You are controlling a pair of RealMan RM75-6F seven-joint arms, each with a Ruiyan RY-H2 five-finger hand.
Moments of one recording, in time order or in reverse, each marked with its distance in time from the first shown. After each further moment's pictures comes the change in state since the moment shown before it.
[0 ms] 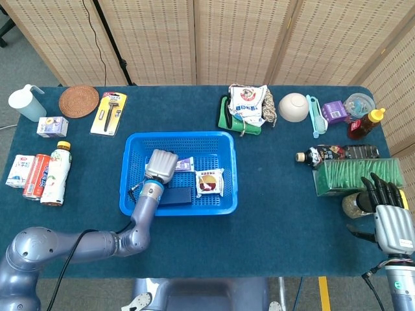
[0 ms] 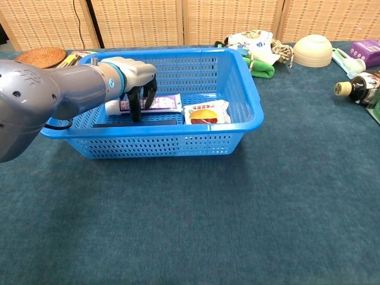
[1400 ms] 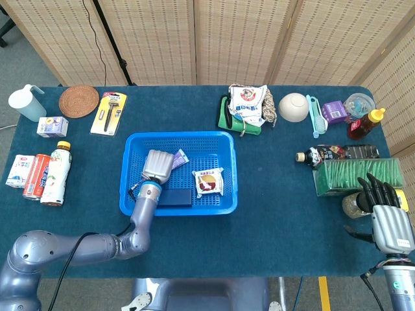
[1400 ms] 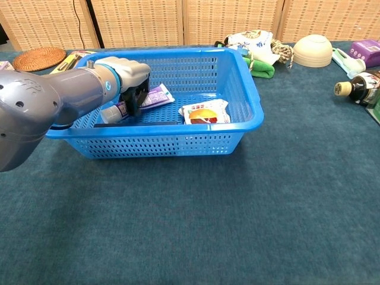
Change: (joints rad) left arm 0.036 -0.026 -0.028 0.012 0.038 0.053 0.019; right arm 0.007 0.006 -0.008 -0.007 -0.010 -0.009 0.019
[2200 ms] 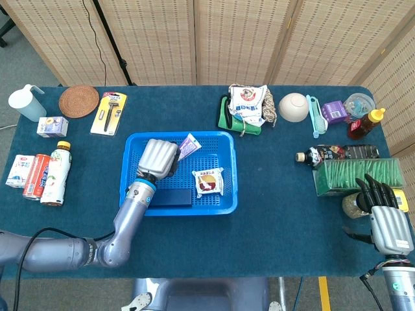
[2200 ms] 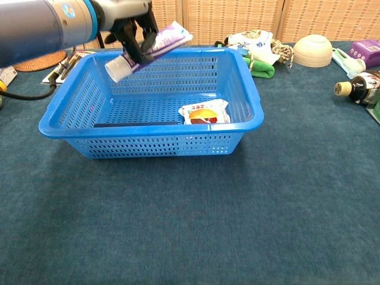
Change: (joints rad) left arm 0.073 0.271 -0.087 -0.442 0.193 0.105 -0.154; right arm 0.000 0.006 -0.008 -0.010 -0.013 -0.001 0.006
